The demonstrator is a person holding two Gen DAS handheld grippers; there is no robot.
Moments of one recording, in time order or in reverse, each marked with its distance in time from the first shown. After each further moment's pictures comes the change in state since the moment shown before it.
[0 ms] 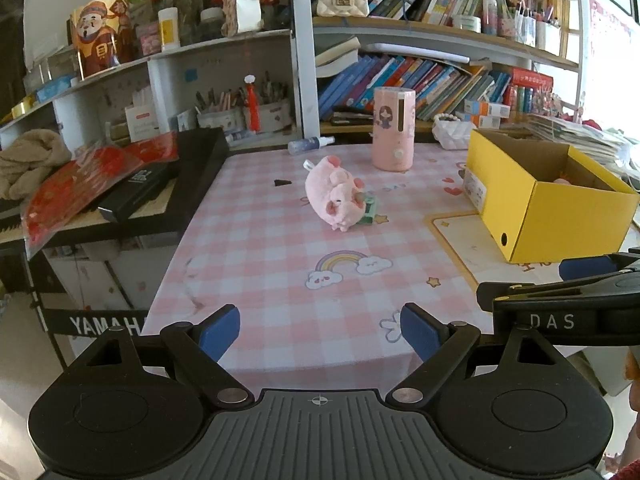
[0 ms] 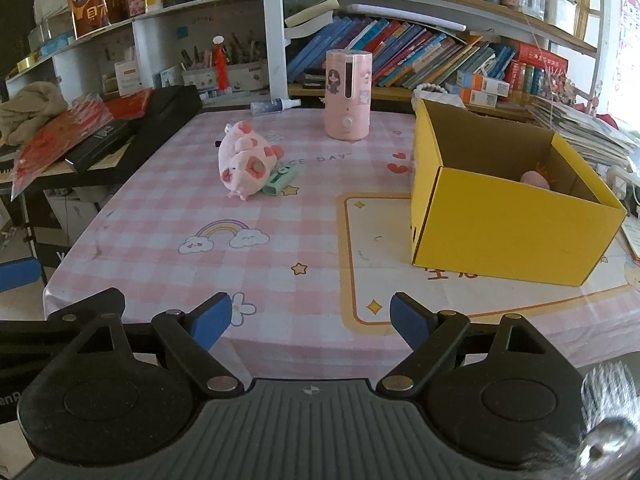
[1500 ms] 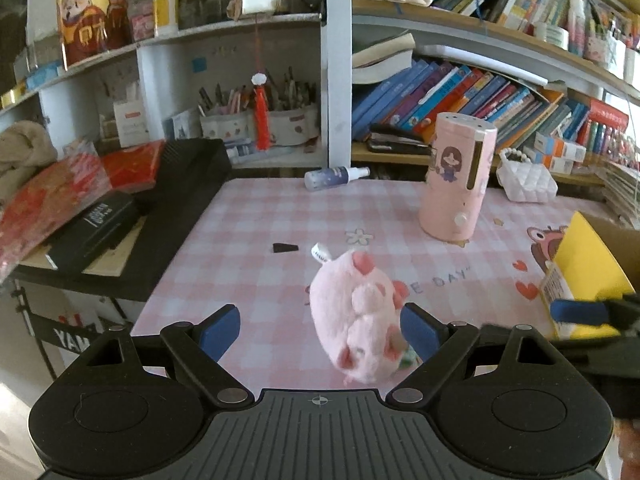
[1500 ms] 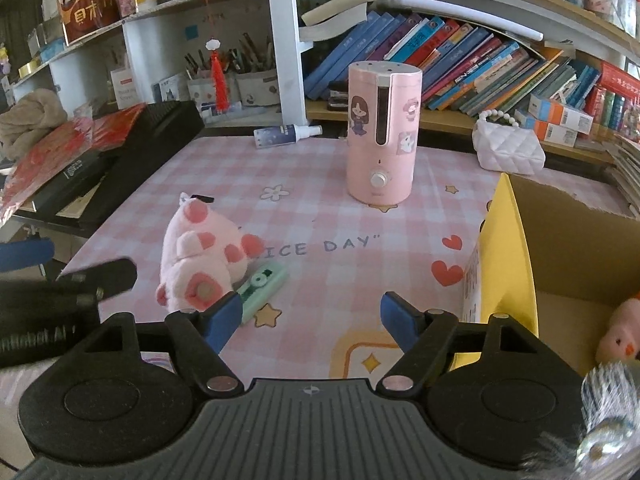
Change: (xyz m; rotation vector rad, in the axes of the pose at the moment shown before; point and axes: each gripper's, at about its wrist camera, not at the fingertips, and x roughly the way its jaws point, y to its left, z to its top) left arm 0.169 0.000 0.123 -0.120 0.028 0.078; right arm 0.168 -0.043 0.132 -0.071 0.009 0.134
